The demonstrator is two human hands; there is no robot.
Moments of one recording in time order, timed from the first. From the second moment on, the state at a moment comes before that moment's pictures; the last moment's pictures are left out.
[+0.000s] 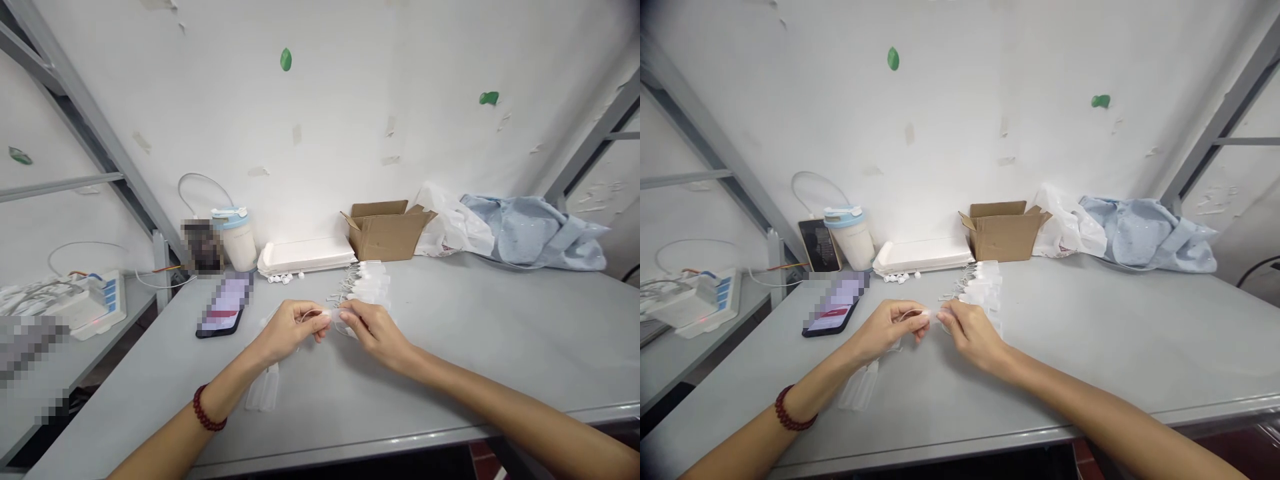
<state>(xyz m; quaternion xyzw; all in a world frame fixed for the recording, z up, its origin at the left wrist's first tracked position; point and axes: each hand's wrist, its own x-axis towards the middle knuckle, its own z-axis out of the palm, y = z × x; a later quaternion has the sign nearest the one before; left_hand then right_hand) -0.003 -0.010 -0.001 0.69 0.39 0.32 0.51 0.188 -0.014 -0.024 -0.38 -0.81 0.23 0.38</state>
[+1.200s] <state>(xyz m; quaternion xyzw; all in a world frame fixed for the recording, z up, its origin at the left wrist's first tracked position) 0.006 -0.024 0.001 0.82 0.42 0.31 0.25 0.188 -0.009 -0.021 -0.39 -0.65 0.54 0.36</state>
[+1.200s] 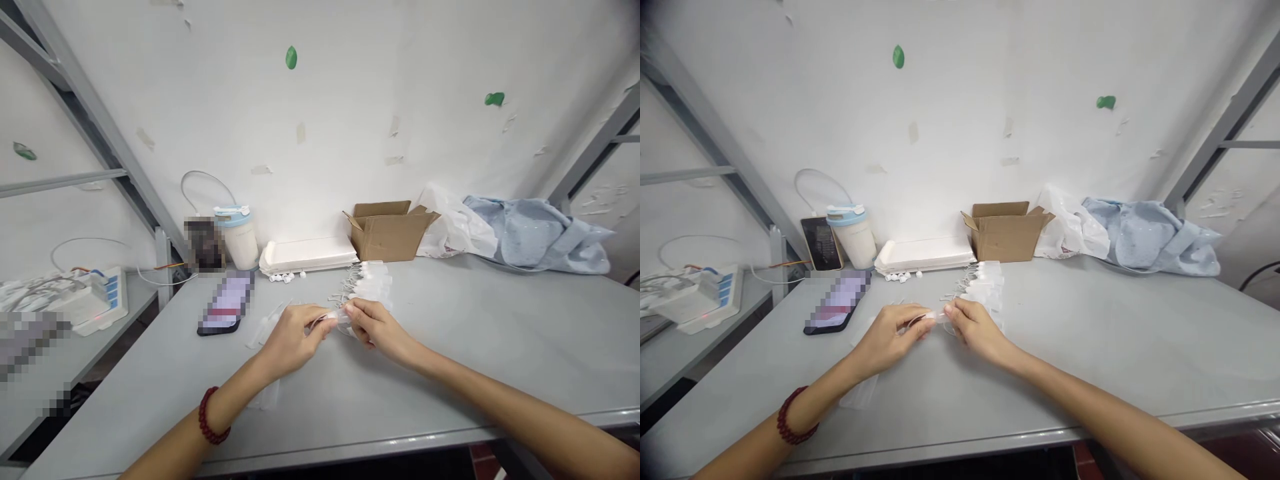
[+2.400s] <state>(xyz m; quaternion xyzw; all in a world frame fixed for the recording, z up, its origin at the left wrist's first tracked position) 0.003 -0.018 0.002 0.76 0.43 0.28 0.40 0.189 -0.014 -0.009 -0.35 -0.82 0.33 0.31</state>
